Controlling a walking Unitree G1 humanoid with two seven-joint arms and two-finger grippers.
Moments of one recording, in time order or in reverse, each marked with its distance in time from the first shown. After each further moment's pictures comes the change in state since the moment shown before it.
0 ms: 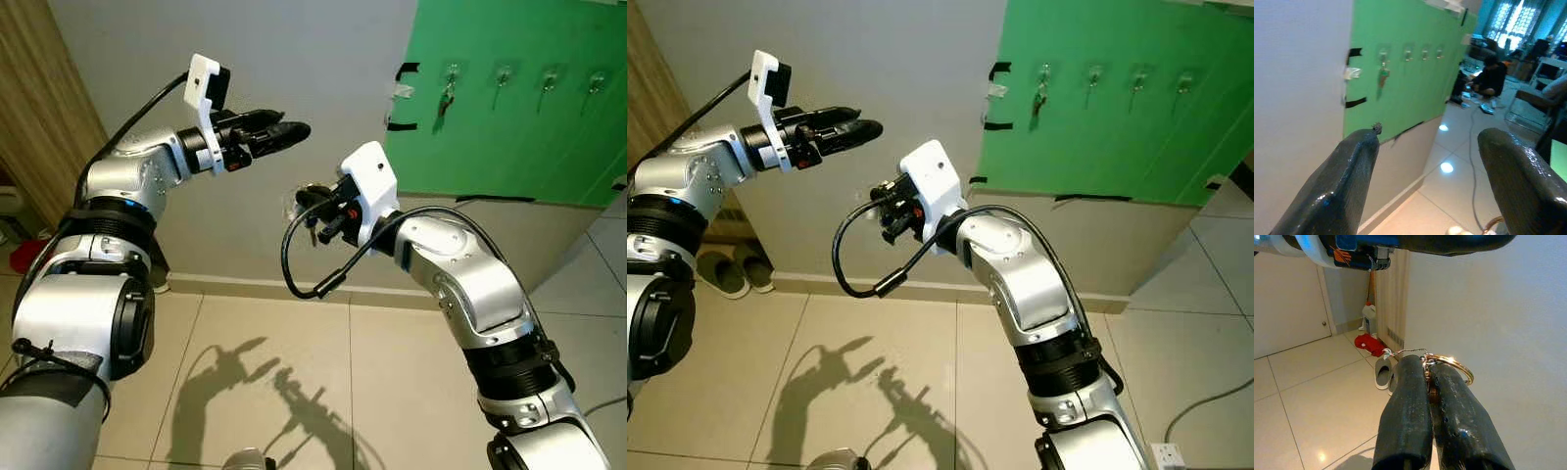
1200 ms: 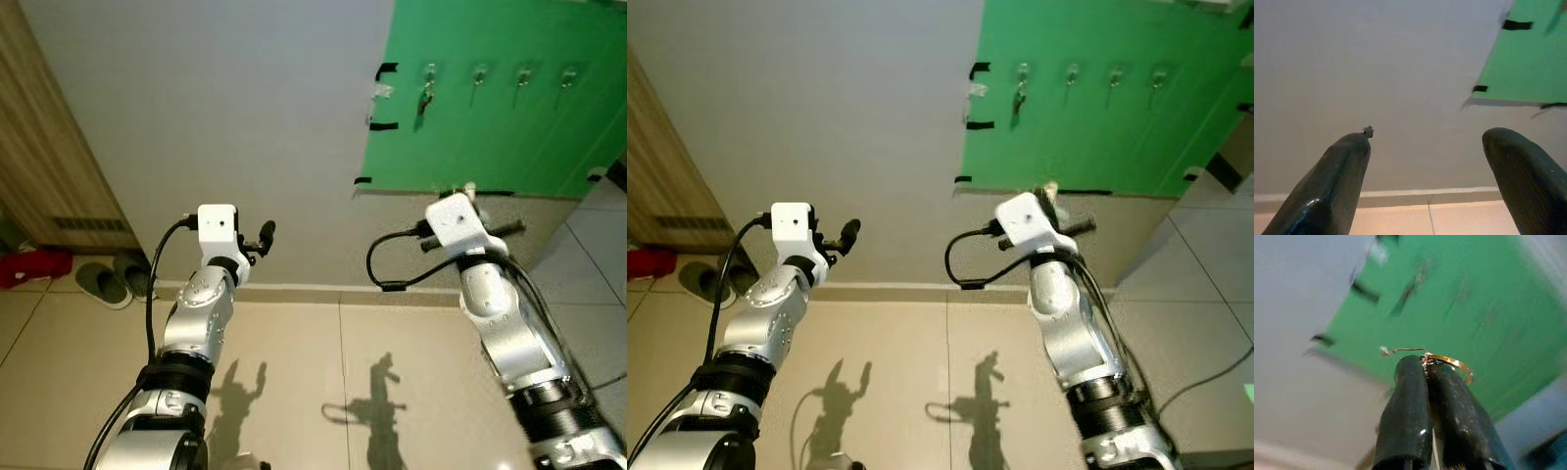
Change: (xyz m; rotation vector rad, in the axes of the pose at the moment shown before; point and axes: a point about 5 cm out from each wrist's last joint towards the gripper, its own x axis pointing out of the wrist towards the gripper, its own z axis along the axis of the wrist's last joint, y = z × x) left arm -0.015 -0.030 -0.163 -0.048 0.042 0.816; right arm -0.073 -0.072 -0.095 -0.220 0.130 -0.919
